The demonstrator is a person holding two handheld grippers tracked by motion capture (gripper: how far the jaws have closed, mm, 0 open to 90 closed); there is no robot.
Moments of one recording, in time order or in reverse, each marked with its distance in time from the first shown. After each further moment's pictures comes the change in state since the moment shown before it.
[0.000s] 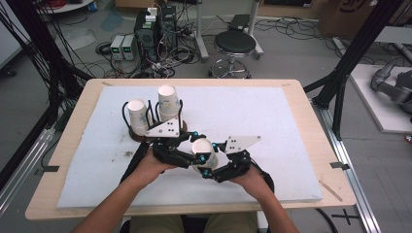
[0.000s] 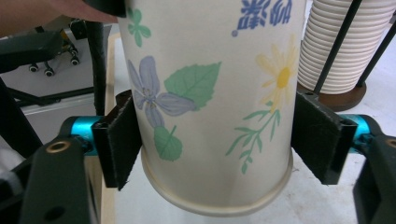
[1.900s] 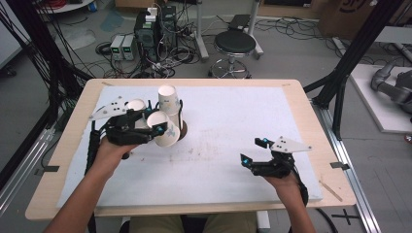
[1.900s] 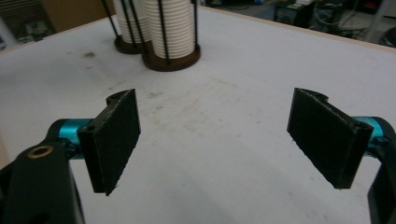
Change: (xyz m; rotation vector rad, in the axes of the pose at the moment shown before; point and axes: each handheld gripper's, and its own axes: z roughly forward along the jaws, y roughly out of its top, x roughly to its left) left arm 0.029 0.009 -0.098 -0.125 0.285 -0.056; right arm -0.009 -0.038 -0.094 -0.042 -0.439 0.183
